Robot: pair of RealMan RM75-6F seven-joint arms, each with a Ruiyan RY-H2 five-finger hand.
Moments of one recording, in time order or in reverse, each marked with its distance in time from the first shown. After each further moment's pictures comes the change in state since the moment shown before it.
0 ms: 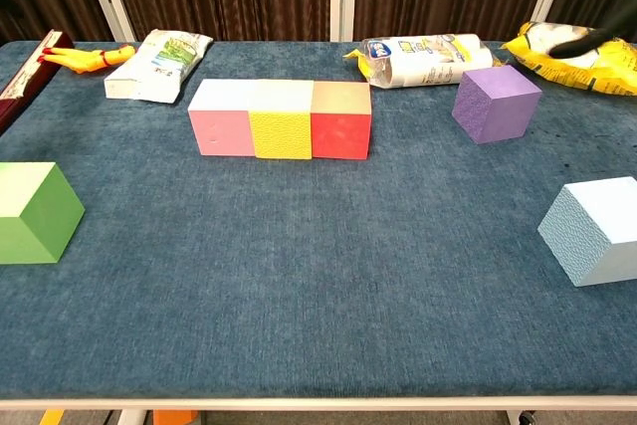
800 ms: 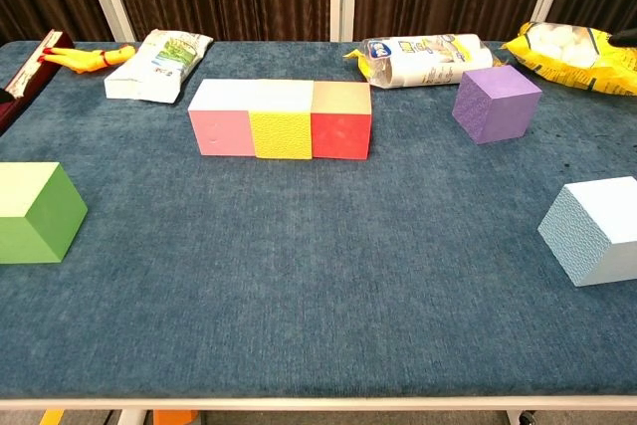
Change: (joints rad) left arm 0.130 -0.061 0.108 -0.080 0.045 0.042 0.043; right arm -0.072 0.027 0.016 0.043 -0.047 0.031 0.137
